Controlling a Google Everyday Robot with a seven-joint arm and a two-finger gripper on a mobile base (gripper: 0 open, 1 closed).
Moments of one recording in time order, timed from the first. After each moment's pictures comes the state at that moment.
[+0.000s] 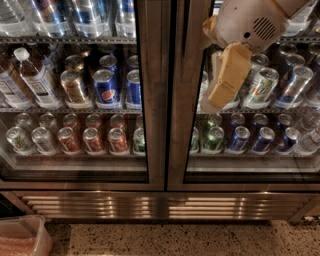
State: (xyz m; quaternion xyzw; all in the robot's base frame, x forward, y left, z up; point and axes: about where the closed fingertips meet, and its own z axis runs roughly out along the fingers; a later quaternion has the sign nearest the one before) arm 0.462 -0.063 1.009 -0.68 0.67 0.19 0.25
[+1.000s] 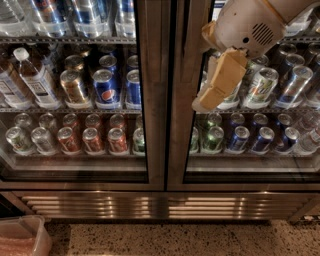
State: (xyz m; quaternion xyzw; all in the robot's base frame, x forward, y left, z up) arm 0.460 -0.063 1.002 -0.68 0.66 0.20 0.24
